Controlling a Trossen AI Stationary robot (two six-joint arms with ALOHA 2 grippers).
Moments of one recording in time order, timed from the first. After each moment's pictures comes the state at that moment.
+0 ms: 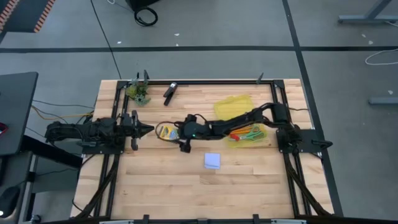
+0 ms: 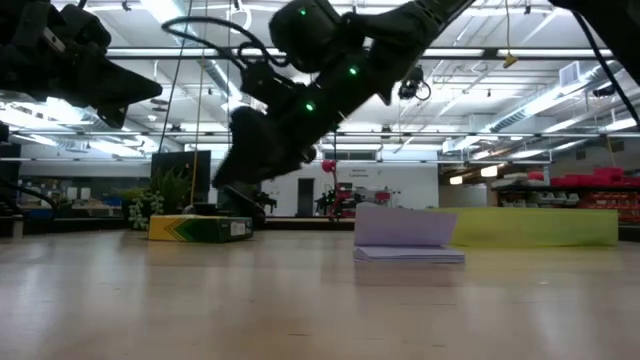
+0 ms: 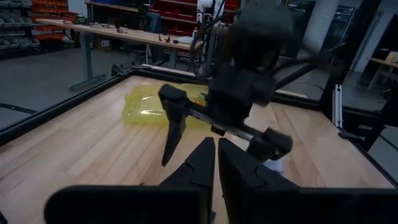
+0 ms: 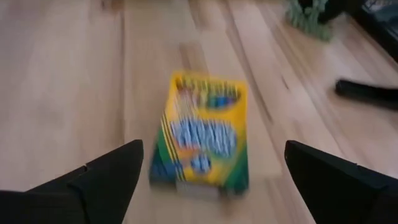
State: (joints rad) left arm -0.08 0.02 0.09 -0.13 -0.24 -0.17; right arm 0.03 2.13 1.41 0.10 0.26 0.04
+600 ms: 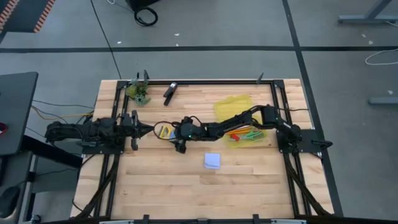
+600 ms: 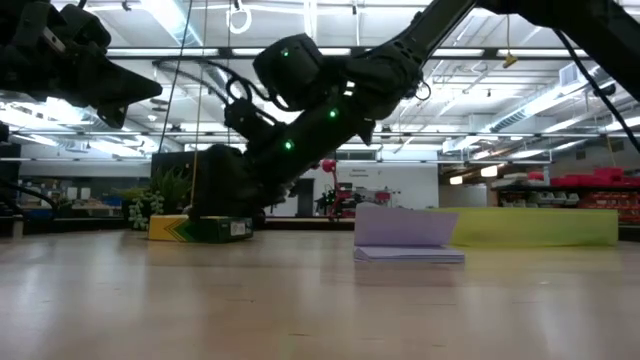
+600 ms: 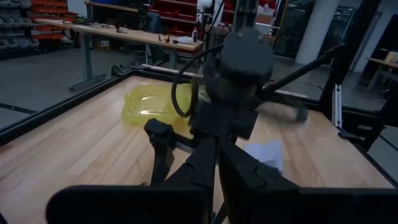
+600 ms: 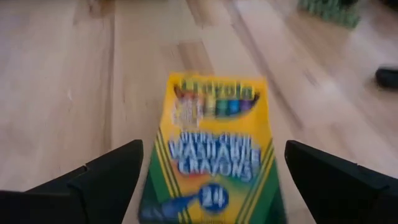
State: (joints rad) left arm -0.08 0.02 0.09 -0.13 -0.24 -0.17; right arm 0.00 2.28 1.47 0.24 0.23 0.10
